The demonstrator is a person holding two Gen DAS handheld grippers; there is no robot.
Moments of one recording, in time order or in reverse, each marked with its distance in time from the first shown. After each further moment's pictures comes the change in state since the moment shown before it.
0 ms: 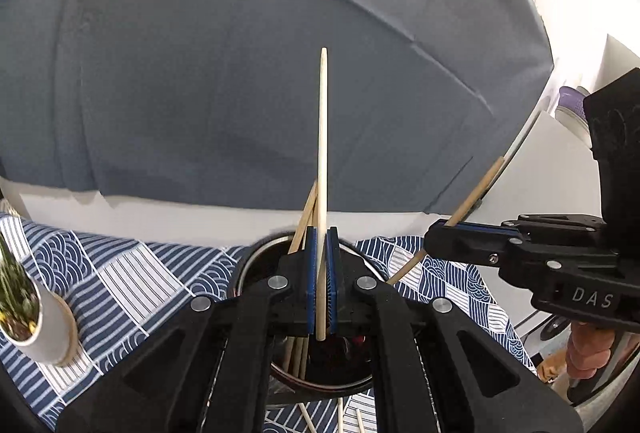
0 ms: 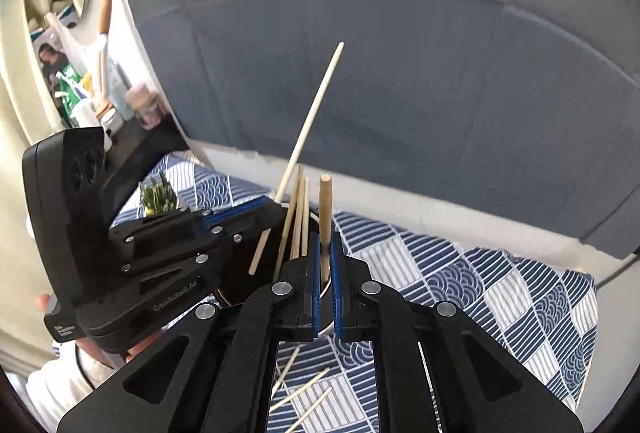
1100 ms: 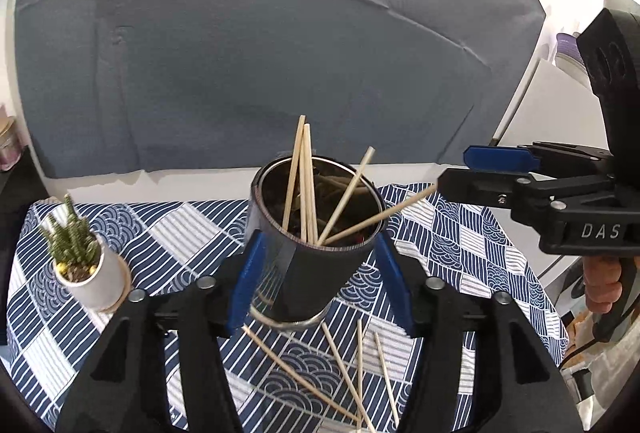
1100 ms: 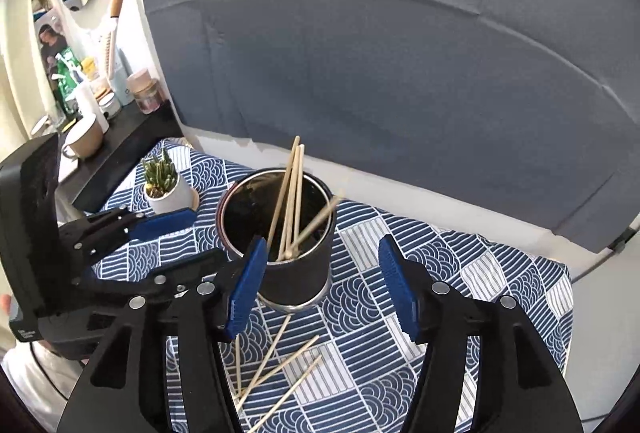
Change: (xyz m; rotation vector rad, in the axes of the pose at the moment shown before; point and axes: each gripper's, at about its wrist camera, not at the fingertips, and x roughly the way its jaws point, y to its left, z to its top) left arm -0.072 -0.025 -0.036 0.122 0.081 0.129; right arm -0.043 0.012 -0.035 -0.034 -0.026 -0.082
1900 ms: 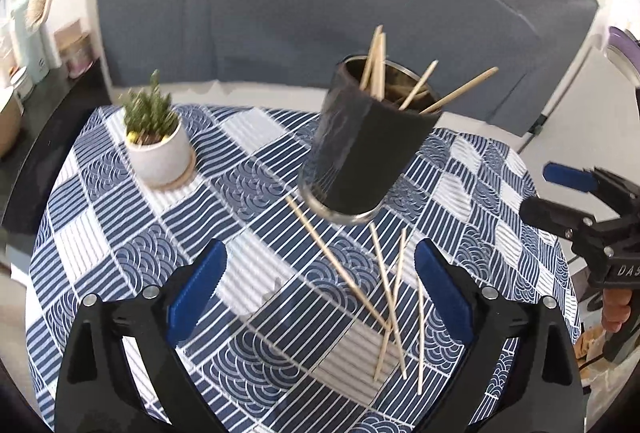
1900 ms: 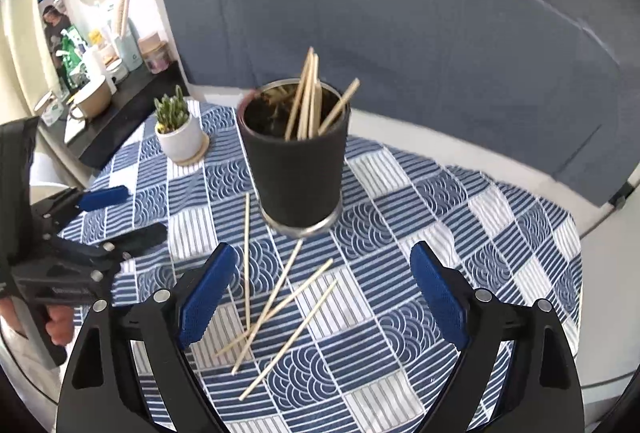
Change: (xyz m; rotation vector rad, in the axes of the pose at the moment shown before) left arm -0.036 0.018 -0.070 -0.135 0.173 0.194; right arm -0.012 0.012 -0.084 0.021 0.071 -0.008
